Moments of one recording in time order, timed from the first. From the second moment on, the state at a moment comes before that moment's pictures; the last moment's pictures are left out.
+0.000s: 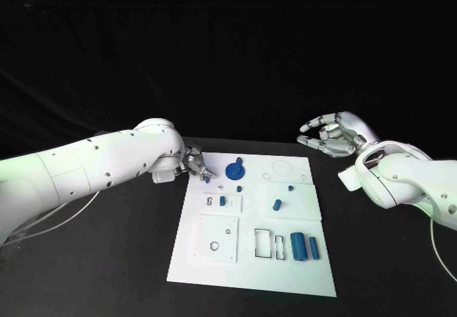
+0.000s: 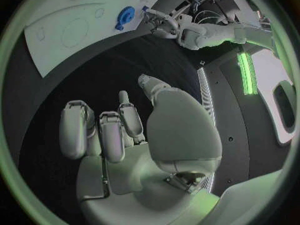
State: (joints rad) left arm 1.40 -0.60 -0.11 1.20 -1.04 0.27 -0.52; left_hand 1.06 -0.19 0.36 0.29 0.35 0.89 0.08 0.52 0.72 1.24 0.01 1.06 0.95 1.46 -0.06 1.57 1.31 0.05 1.46 0.04 1.43 1.29; right arm 1.36 -0.93 -0.15 1.52 -0.73 -0.56 0.16; right_hand 1.27 -0.21 0.38 0.19 0.24 0.82 0.17 0.32 0.41 1.34 0.08 1.33 1.29 1.46 0.01 1.50 1.31 0.05 1.42 0.11 1.33 1.31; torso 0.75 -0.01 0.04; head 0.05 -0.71
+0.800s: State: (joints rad) left arm 1.40 -0.60 -0.11 1.20 -1.03 0.25 -0.52; left_hand 1.17 -0.14 0.40 0.28 0.35 0.92 0.07 0.55 0.73 1.25 -0.01 1.07 0.95 1.47 -0.06 1.57 1.31 0.05 1.46 0.04 1.43 1.29; right arm 1.36 -0.93 -0.15 1.52 -0.76 -0.56 0.16; right_hand 1.27 -0.21 0.38 0.19 0.24 0.82 0.17 0.32 0.41 1.34 0.08 1.33 1.29 1.46 0.01 1.50 1.31 0.05 1.42 0.11 1.33 1.31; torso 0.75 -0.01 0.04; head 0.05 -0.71
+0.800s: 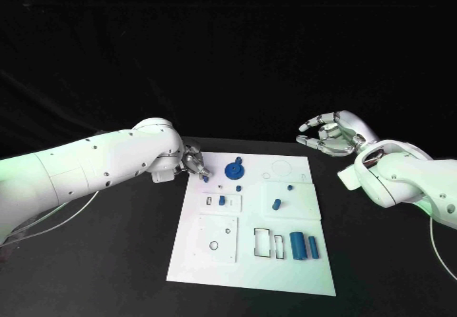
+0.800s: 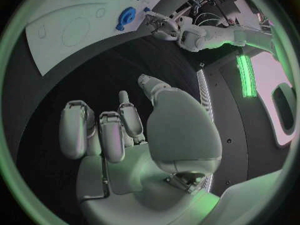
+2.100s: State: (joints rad) left arm 1.38 -0.78 -0.10 1.42 -0.84 0.12 -0.47; left_hand 1.30 -0.19 0.58 0.27 0.36 0.89 0.07 0.61 0.79 1.29 -0.01 1.10 0.97 1.47 -0.07 1.57 1.31 0.05 1.46 0.03 1.44 1.31; right arm 1.36 -0.93 -0.15 1.52 -0.76 -0.56 0.16; right_hand 1.27 -0.21 0.38 0.19 0.25 0.82 0.17 0.32 0.41 1.34 0.08 1.33 1.29 1.46 0.01 1.50 1.31 0.05 1.42 0.11 1.31 1.31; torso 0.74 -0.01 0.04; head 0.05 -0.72
